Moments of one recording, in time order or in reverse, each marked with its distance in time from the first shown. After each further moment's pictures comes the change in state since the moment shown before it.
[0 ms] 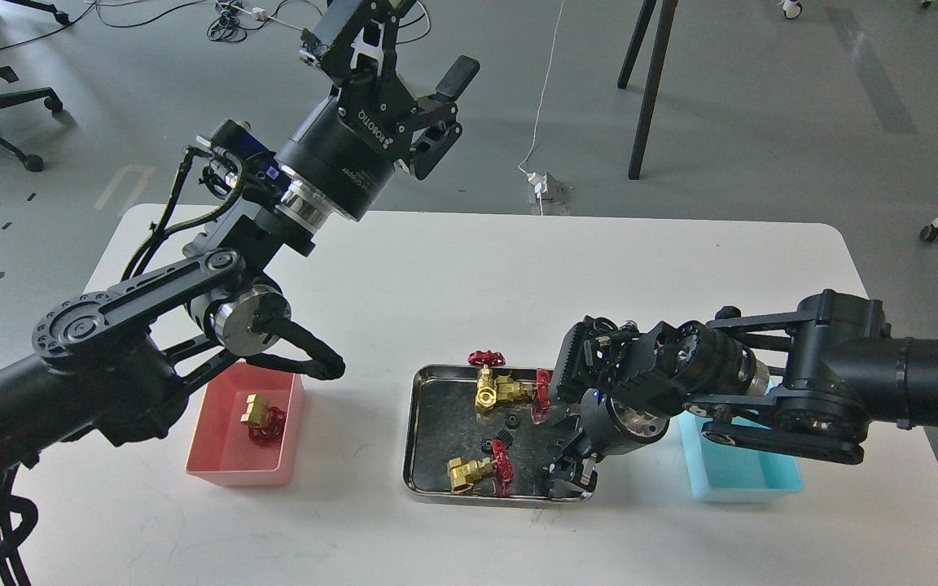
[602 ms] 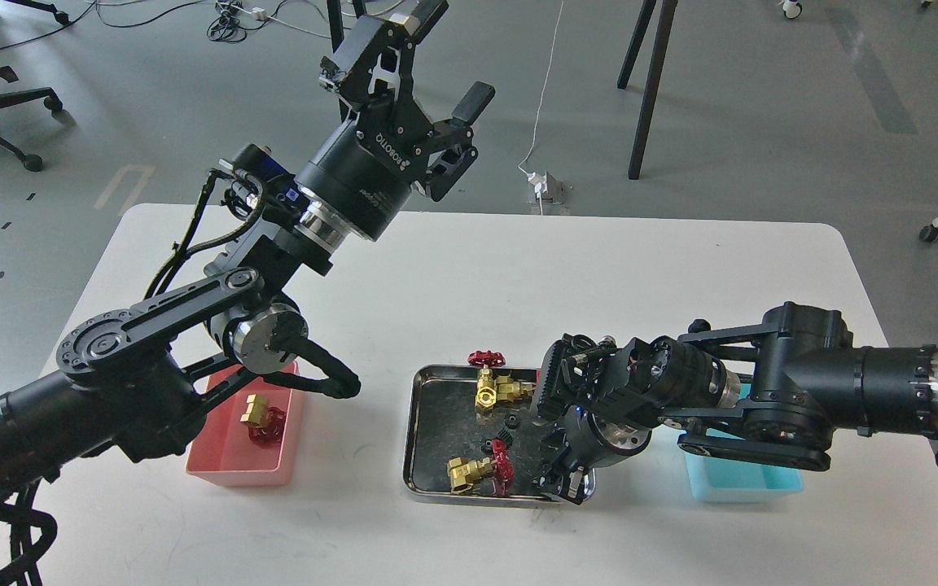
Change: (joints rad) left arm 0.033 -0.044 0.000 0.003 0.005 0.000 0.000; right arm -0.011 0.082 -0.028 -0.072 0.000 0.000 0.000
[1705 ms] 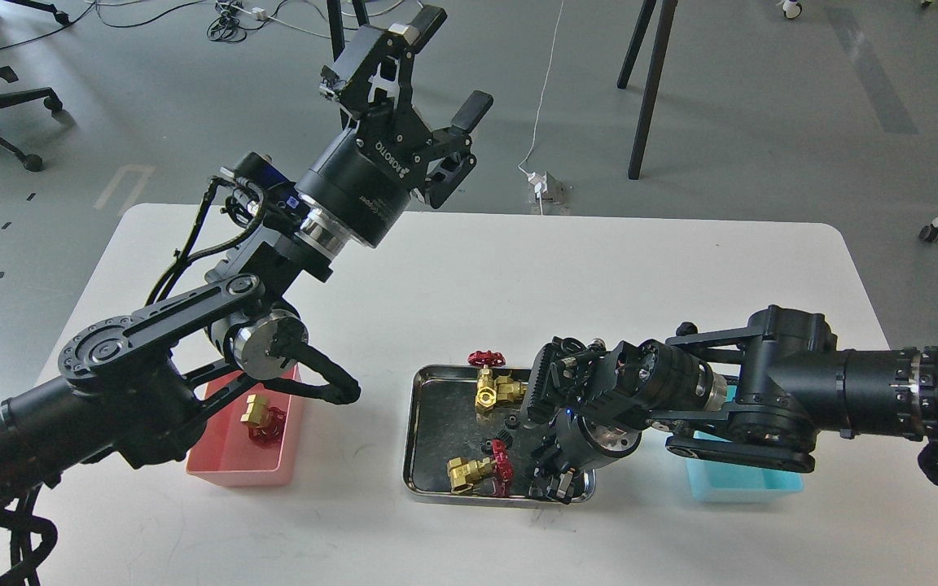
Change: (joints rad) left arm 0.015 -0.002 0.000 0.000 0.000 0.000 0.000; right arm -0.005 0.030 -0.003 -0.019 -0.001 0.000 -0.004
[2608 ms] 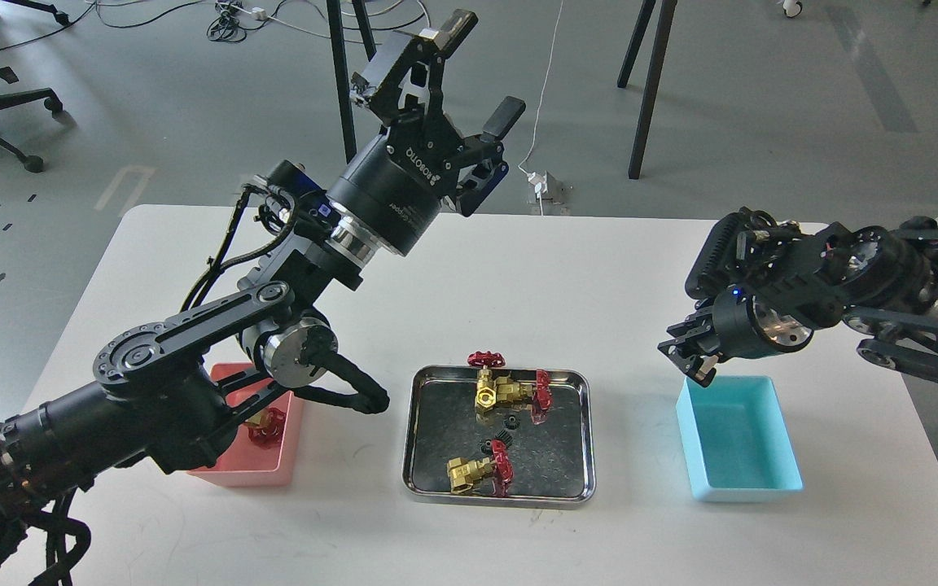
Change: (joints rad) left arm 0.002 -0.090 0.000 0.017 0.004 -0.001 0.000; right arm 0.155 -0.591 0.059 0.225 0.013 0.000 0.004
